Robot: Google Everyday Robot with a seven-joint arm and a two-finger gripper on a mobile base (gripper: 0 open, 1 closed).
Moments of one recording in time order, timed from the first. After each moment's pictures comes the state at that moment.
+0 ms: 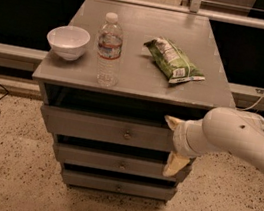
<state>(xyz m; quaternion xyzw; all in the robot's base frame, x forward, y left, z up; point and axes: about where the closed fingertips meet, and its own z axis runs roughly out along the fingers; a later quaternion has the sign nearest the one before) 0.532 -0.135 0.687 -0.73 0.63 -0.04 0.27</state>
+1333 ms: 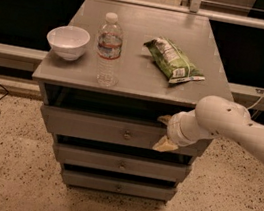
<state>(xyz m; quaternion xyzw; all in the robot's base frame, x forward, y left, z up) 0.583 -0.116 0.650 -0.70 0.66 0.02 0.27</state>
